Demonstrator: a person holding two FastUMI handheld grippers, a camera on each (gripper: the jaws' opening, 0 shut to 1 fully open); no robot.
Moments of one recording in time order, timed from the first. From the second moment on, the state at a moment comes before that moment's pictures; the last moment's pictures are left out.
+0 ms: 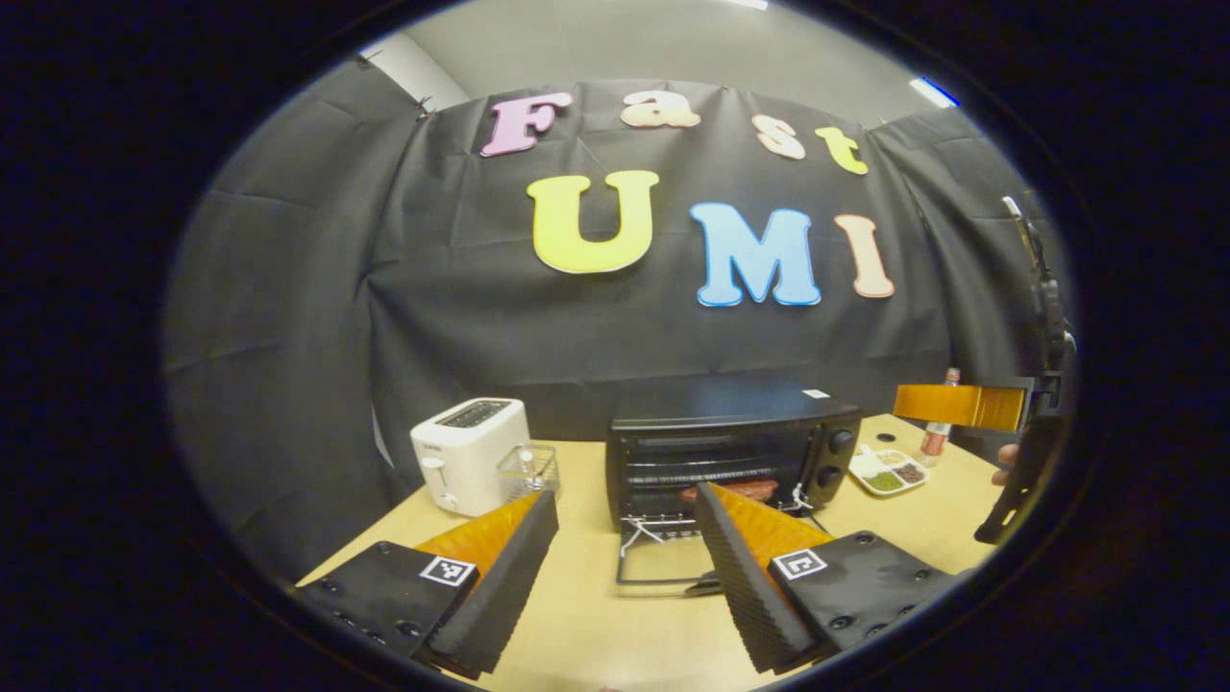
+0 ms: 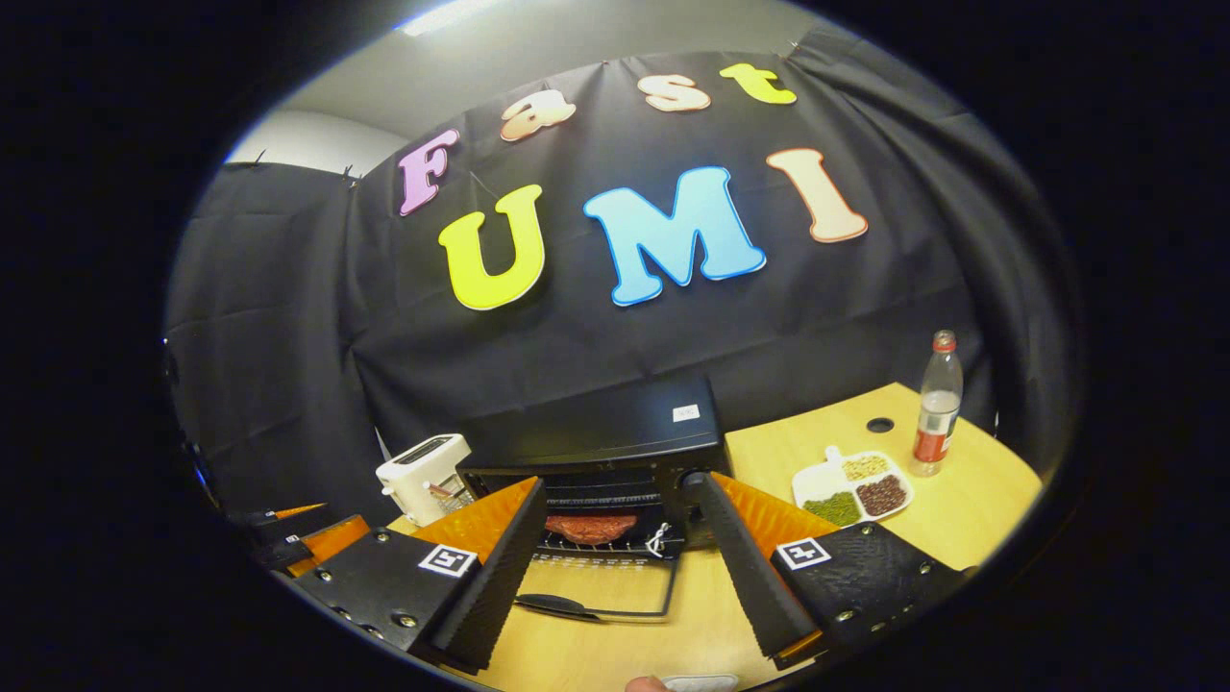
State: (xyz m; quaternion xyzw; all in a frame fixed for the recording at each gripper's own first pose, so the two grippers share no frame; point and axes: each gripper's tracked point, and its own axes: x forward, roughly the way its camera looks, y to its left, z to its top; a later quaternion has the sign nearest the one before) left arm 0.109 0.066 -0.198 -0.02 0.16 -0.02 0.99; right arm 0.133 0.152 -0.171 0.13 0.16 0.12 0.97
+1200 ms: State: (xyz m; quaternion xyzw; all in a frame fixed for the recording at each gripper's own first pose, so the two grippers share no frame) left arm 0.108 -0.054 -0.400 -0.03 0.37 -0.08 0.92; right arm 0.040 0.005 -0.146 0.05 0.15 -0.02 0.99
